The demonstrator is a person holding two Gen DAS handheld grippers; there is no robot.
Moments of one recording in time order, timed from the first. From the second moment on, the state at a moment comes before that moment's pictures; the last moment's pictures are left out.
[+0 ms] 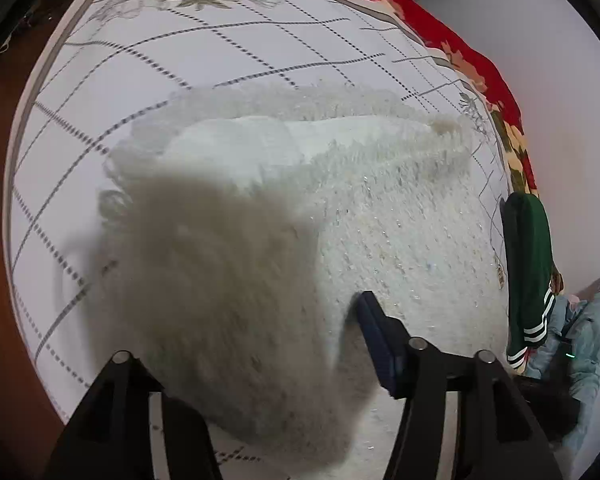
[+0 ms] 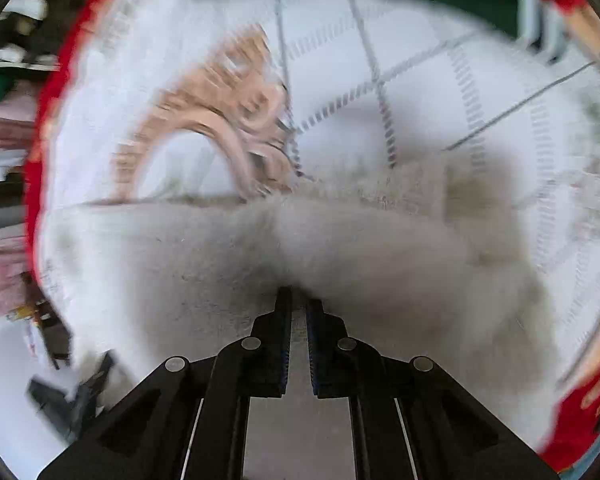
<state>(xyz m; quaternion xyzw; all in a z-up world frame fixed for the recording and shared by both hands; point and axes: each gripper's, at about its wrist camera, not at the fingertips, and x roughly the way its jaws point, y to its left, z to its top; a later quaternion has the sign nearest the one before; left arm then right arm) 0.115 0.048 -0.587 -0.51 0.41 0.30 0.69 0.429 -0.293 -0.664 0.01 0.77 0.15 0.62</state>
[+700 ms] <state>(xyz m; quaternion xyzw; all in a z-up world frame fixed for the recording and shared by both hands) 0.125 0.053 -0.595 -0.51 0.41 0.31 0.69 0.464 -0.231 -0.608 0.03 0.75 0.22 0.62</state>
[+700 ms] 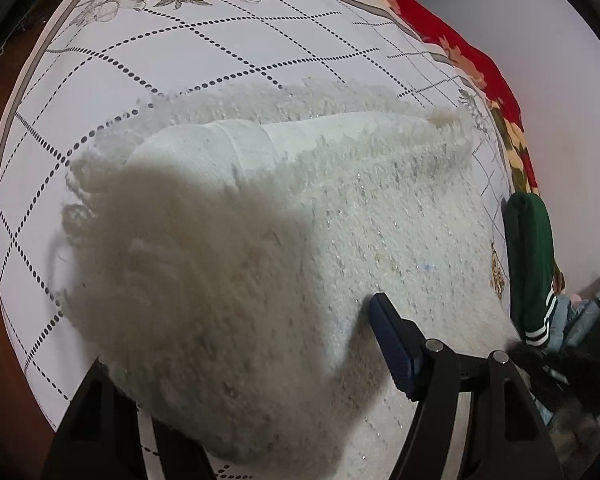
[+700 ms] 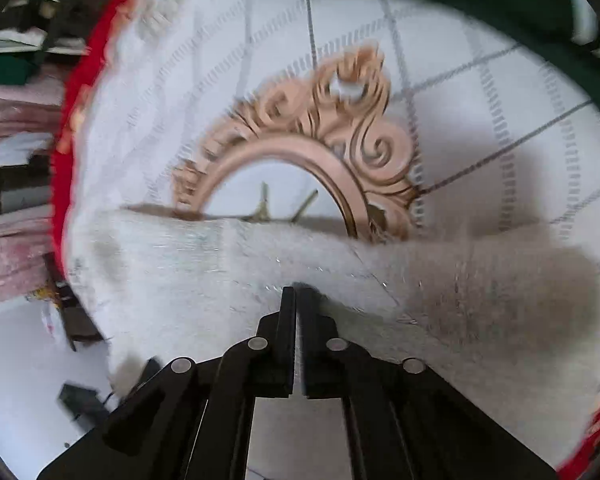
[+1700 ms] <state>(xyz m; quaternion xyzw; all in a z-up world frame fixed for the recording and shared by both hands) 0.204 -0.045 -0.433 -0.10 0.34 0.20 0.91 0.360 -0.470 -0.640 0.15 0.75 0.11 0.64</state>
